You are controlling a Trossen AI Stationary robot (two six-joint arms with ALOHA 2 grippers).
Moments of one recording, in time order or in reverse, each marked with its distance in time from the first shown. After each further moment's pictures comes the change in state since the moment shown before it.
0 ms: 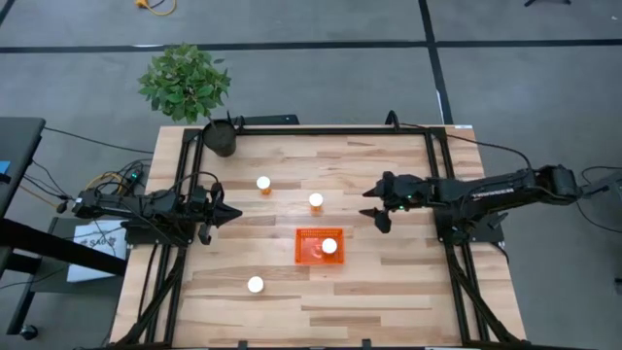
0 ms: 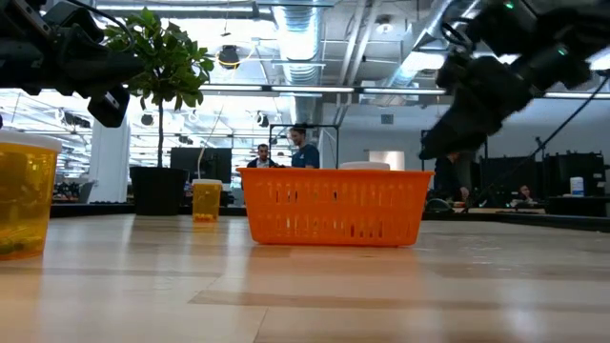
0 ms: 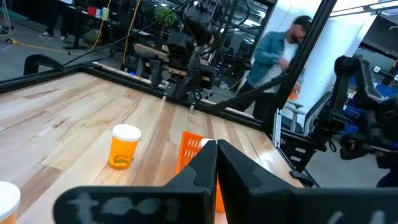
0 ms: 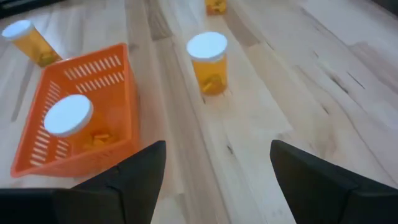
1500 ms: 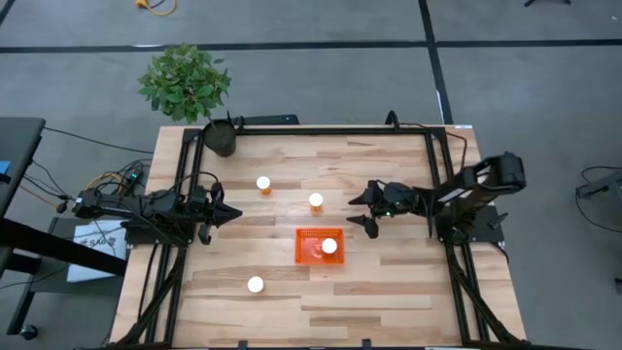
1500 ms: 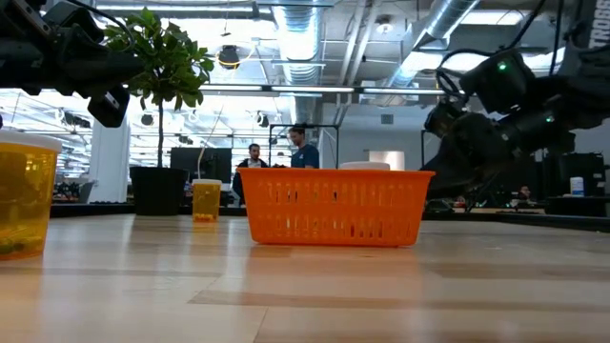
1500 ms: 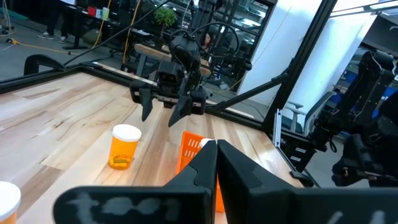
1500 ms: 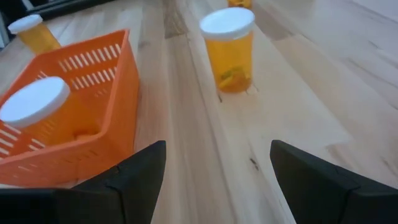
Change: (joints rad) left arm 0.000 0.000 0.000 0.000 -0.002 0.000; right arm -0.033 0.550 -0.142 0.825 -0.122 -0.033
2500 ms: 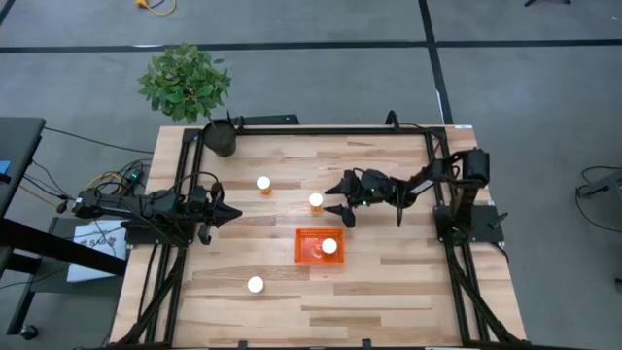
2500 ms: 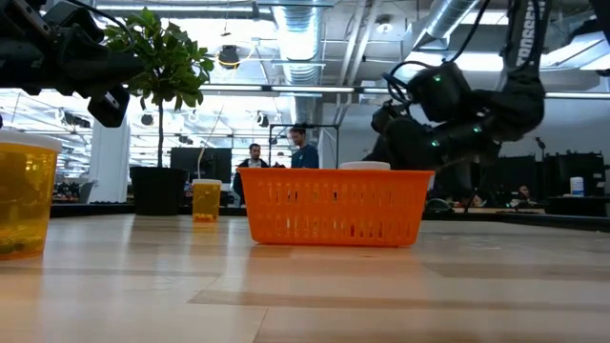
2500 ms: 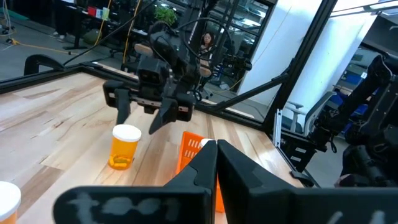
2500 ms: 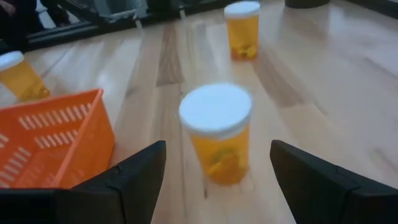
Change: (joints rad) left arm 0.000 0.000 0.000 0.000 0.000 0.000; right arm -0.103 0.265 0.277 0.076 -0.126 -0.084
